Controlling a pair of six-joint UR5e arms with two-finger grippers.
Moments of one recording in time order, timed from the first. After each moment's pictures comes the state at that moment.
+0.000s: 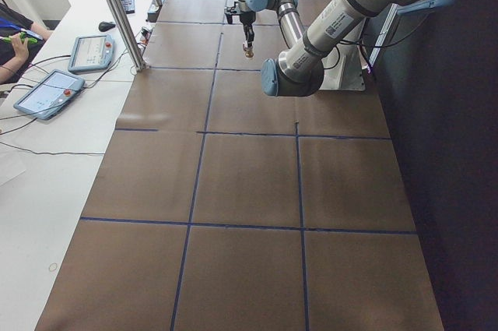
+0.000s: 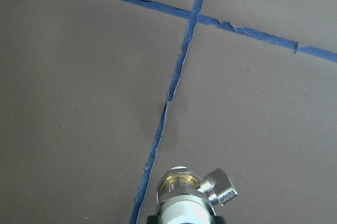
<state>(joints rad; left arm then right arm) -0.51 -2.61 -1.45 -1.35 -1.94 -1.46 1.52 -1.67 1.76 -1.72 2.35 -0.10</state>
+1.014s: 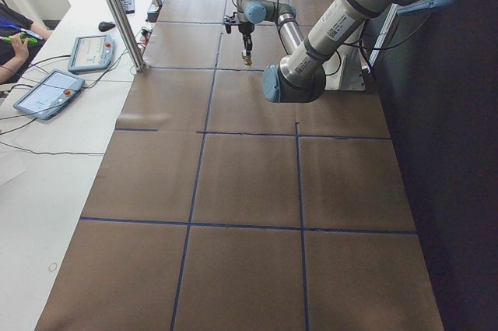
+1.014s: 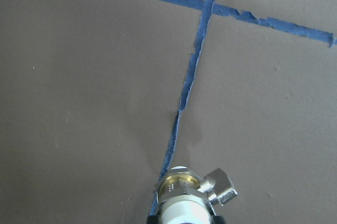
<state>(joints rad) -0.52 -2.57 -1.43 -1.43 -1.93 -1.43 1.52 -1.67 1.77 -1.72 2.35 -0.10</state>
